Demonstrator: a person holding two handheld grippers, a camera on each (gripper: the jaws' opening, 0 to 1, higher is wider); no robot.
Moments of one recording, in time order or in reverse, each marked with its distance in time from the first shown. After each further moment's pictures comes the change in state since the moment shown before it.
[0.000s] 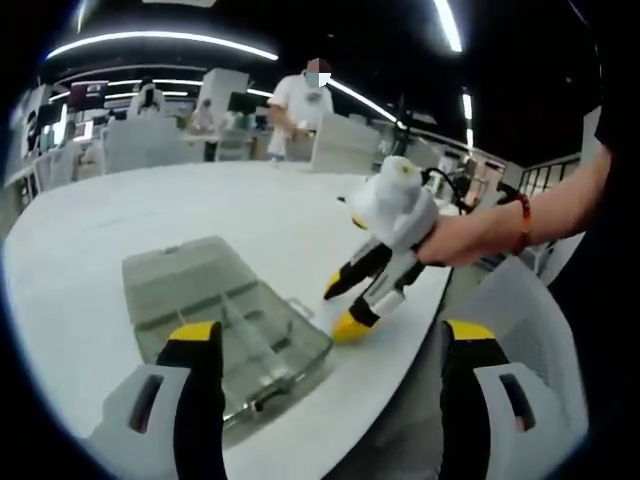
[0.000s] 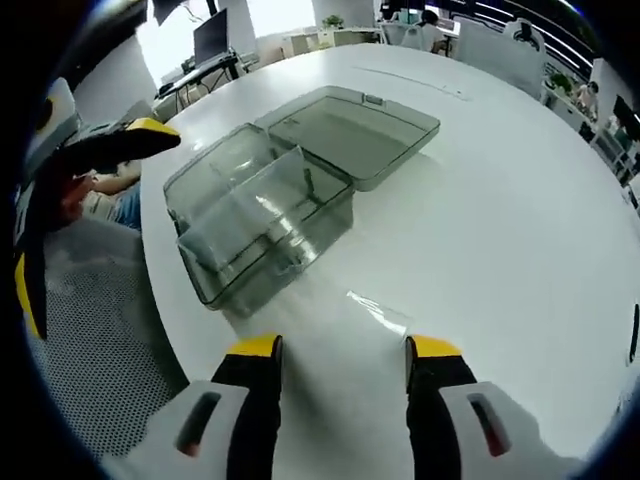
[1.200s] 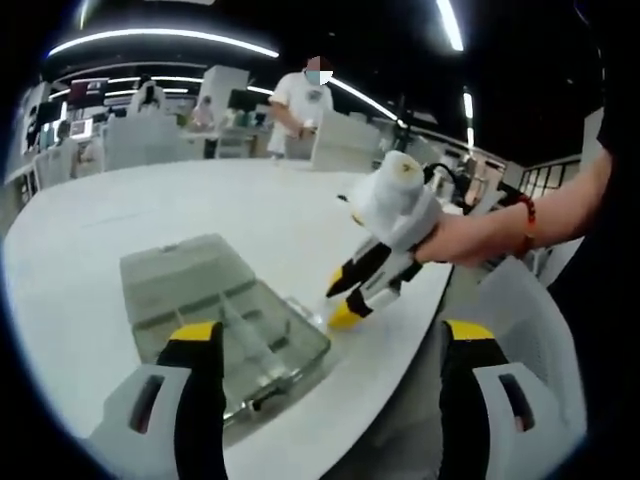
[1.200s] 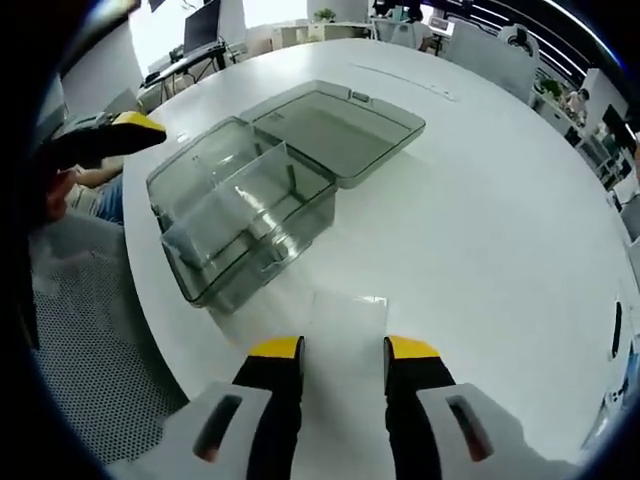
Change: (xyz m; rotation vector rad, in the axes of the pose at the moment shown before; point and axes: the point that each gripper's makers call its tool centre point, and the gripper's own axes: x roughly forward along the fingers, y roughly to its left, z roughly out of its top) left arm 0.003 -0.001 0.002 -0.012 0.002 -0.003; right arm -0.010 -0.015 -0.002 0.021 0.023 -0.097
